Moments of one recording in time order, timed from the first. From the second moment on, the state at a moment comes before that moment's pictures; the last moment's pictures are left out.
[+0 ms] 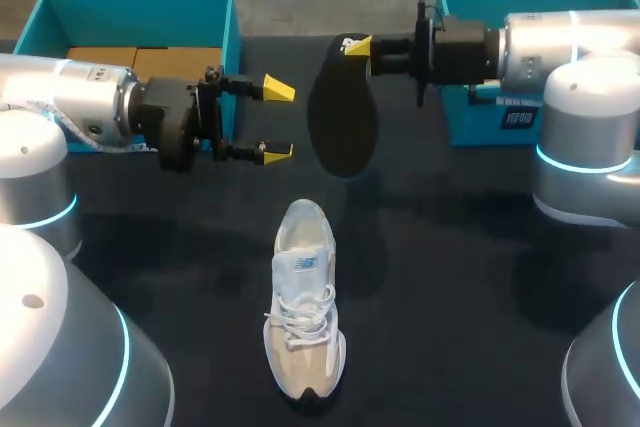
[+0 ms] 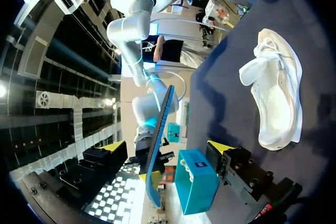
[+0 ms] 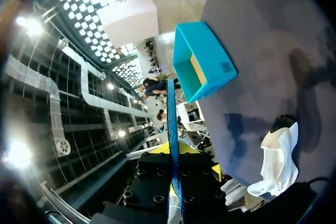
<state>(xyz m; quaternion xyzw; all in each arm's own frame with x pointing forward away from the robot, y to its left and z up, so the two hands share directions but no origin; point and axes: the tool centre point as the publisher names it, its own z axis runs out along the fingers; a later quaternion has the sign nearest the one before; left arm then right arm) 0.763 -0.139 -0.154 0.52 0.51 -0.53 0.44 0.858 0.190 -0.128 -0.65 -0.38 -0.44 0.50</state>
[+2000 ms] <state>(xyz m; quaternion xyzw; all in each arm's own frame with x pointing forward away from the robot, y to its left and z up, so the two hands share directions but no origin) 0.777 -0.194 -0.142 0.53 0.46 -0.51 0.49 0.858 0.190 -0.128 -0.65 -0.38 -0.44 0.50</state>
